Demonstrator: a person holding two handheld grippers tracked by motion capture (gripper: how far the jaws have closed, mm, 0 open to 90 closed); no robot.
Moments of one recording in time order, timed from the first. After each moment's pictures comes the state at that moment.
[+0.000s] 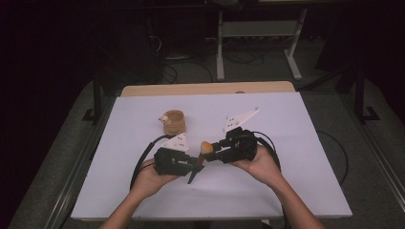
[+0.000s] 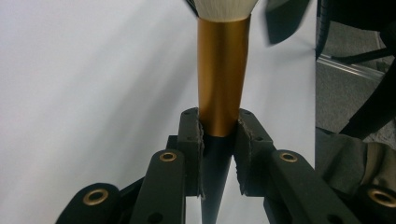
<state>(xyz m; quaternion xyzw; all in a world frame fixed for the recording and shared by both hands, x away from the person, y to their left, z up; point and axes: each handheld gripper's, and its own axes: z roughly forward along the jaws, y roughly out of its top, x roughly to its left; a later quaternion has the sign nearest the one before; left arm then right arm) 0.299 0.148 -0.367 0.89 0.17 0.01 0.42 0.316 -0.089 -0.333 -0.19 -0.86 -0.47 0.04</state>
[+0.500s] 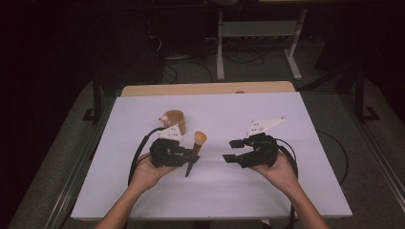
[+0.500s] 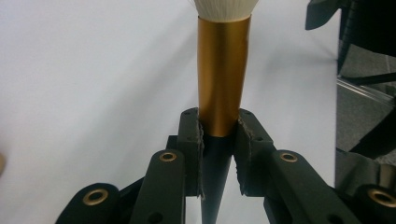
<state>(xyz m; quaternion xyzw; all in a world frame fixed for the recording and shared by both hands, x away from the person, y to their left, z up) 0.320 0.161 -0.365 0.88 0.21 0.01 0.43 0.308 -0.142 -0.356 -0.25 -0.84 -0.47 -0.02</state>
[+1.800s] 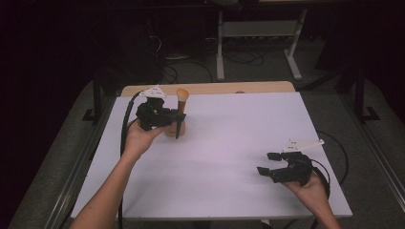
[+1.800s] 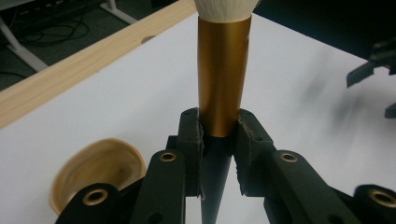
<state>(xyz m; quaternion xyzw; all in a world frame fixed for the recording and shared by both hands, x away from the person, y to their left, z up) 0.393 0.190 -0.306 0.84 0.30 0.10 0.45 0.278 -0.229 -0.407 -0.36 -0.82 -0.44 -0.07</state>
